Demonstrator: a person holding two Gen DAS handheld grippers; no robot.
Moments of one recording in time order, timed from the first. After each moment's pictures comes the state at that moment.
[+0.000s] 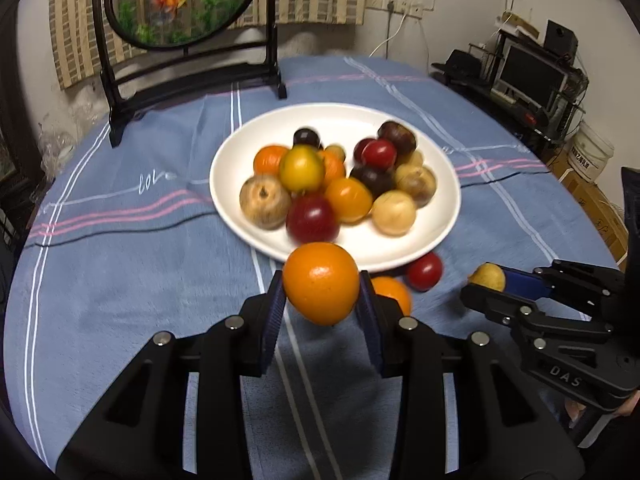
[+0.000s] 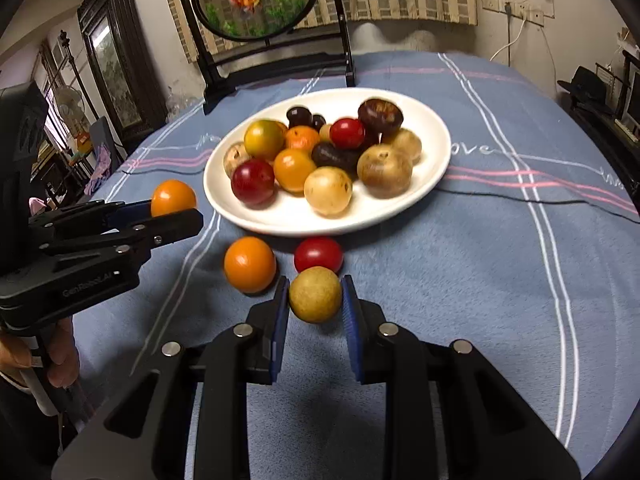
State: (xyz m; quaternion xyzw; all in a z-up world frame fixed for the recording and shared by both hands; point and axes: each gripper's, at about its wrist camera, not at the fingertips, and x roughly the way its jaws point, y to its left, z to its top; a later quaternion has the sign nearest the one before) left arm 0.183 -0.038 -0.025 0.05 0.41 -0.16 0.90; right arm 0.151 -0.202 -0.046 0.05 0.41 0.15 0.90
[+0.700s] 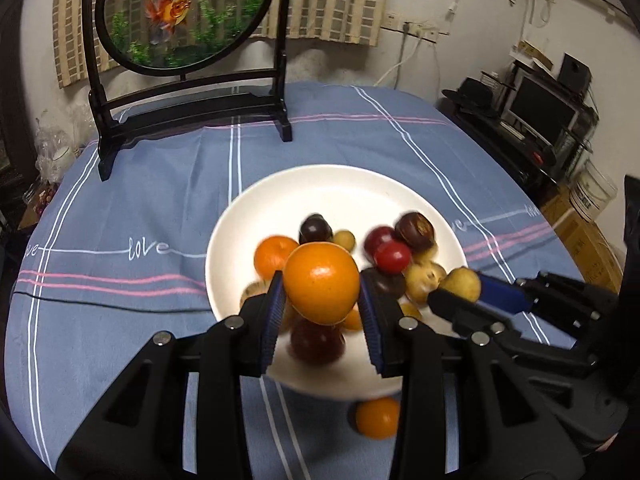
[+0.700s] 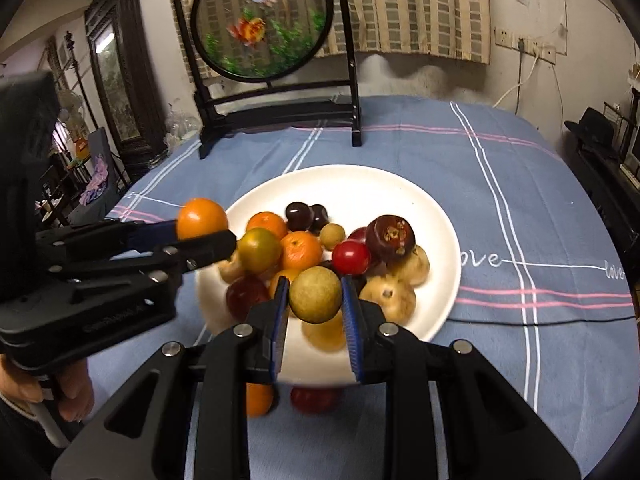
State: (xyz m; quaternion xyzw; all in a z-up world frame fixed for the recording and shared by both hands) left arm 0.272 -0.046 0.009 0.01 0.40 -0.15 0.90; right arm 0.239 -0.184 -0.005 0.02 0.38 0.14 0.91
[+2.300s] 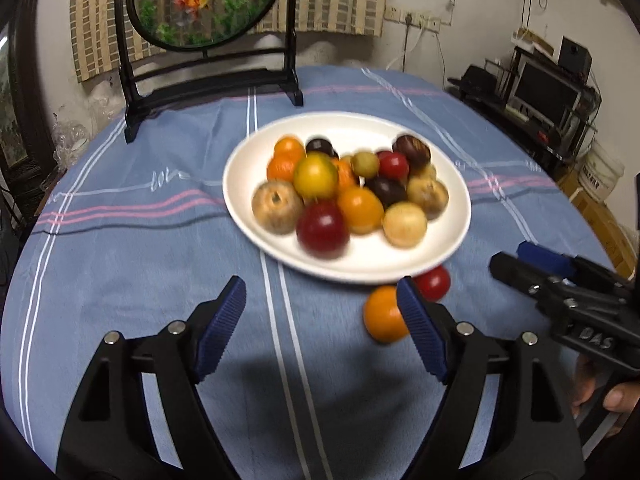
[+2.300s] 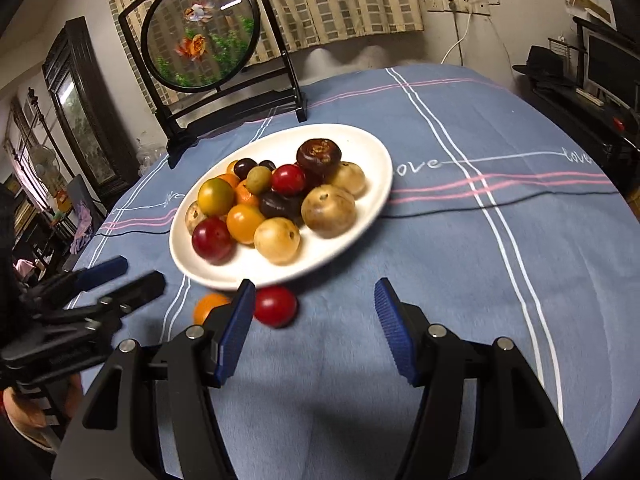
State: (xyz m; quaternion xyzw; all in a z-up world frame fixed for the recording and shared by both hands) left arm 0.182 -0.035 -0.032 0.03 0.40 -0.13 0.91; right arm 0.146 -0.232 -0.041 0.11 0.37 0.08 0.92
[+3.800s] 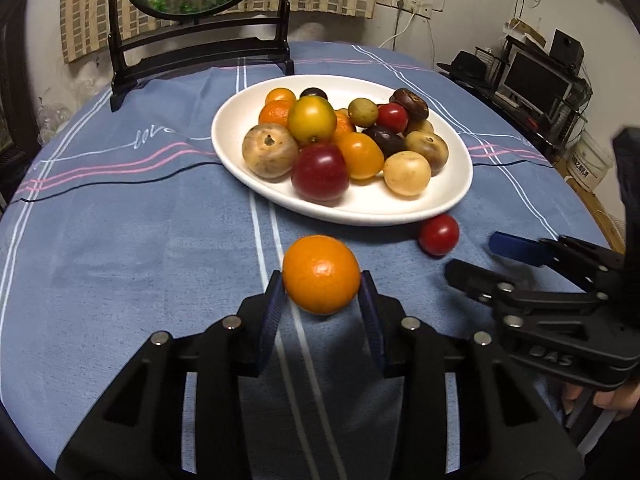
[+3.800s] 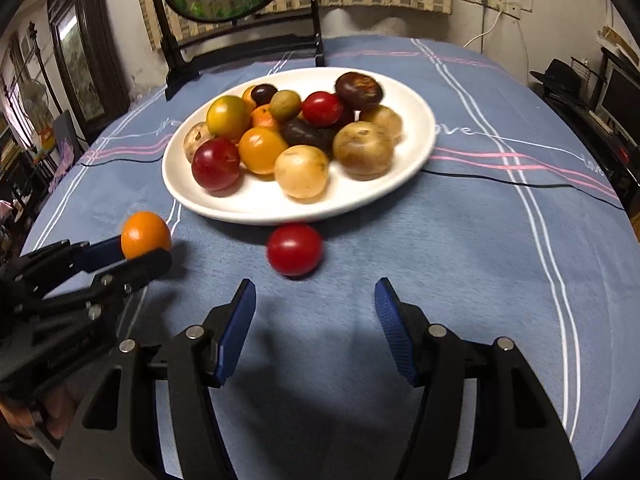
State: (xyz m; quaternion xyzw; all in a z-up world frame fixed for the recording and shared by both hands) left arm 0.176 -0.024 -0.067 0.02 0.42 -0.16 0.89; right arm 0.171 -0.180 -0.069 0.01 0.44 0.08 0.89
